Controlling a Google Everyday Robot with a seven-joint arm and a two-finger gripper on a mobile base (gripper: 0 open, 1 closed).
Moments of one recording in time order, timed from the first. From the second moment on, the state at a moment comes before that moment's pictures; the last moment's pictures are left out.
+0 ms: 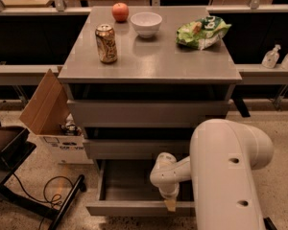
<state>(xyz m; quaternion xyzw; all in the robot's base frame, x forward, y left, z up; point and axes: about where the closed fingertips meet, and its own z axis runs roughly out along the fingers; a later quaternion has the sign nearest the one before) 0.509 -0.141 0.254 0.62 -0.78 0.08 0.08</state>
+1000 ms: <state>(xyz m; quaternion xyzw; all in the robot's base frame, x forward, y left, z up) 0.599 -0.223 0.232 0.61 -0.78 0.11 -0.08</state>
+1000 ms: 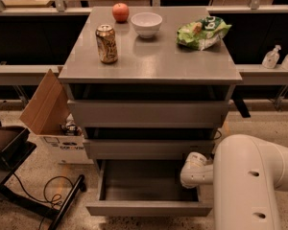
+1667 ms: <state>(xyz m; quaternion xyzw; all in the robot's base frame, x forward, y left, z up) 0.595 -0.219 0.215 0.61 -0.78 0.09 -0.07</state>
